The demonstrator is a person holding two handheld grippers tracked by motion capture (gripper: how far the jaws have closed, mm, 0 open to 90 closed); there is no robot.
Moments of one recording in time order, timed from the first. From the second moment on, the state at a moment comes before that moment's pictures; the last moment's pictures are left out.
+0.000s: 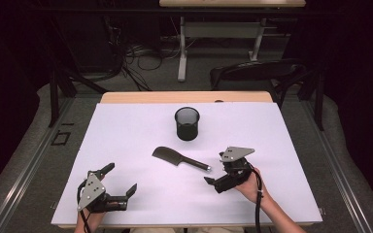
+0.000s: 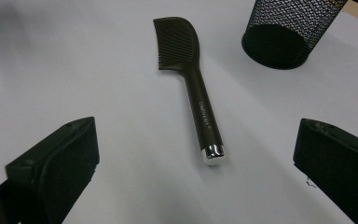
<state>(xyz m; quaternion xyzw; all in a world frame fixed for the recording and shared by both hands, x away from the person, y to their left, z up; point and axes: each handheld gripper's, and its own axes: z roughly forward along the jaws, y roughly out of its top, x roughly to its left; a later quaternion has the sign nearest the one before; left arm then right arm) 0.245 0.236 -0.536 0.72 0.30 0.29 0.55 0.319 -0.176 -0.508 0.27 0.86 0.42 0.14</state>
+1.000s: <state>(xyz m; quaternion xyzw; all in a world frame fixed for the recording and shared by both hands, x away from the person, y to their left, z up) 0.245 0.238 -0.535 0.72 0.30 0.30 0.55 0.342 -0.151 -0.505 0.26 0.88 0.37 0.13</state>
